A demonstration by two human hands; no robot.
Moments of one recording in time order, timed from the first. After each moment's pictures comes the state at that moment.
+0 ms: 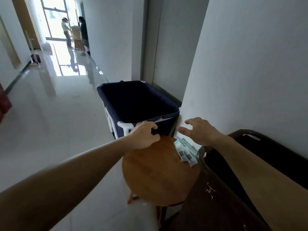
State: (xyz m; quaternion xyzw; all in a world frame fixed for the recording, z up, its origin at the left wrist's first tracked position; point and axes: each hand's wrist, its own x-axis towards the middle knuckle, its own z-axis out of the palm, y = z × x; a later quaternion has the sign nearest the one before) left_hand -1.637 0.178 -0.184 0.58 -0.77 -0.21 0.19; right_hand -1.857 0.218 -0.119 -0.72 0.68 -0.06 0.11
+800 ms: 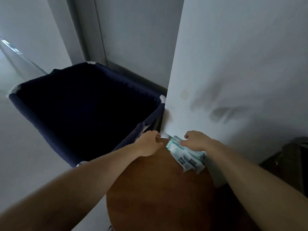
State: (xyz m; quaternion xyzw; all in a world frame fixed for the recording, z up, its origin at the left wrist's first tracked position) left_hand -1.706 -0.201 -0.297 0.43 -0.84 -0.33 0.01; right_hand -1.905 -0.128 -0.276 -0.52 0.81 0.05 0.26
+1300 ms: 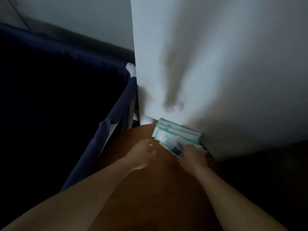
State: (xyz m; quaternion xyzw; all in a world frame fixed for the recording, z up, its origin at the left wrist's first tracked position) left_hand -1.803 -0.295 -0.503 0.38 -0.82 -0.42 -0.12; right_hand -1.956 -0.152 -0.520 -0.33 0.90 0.02 0.28
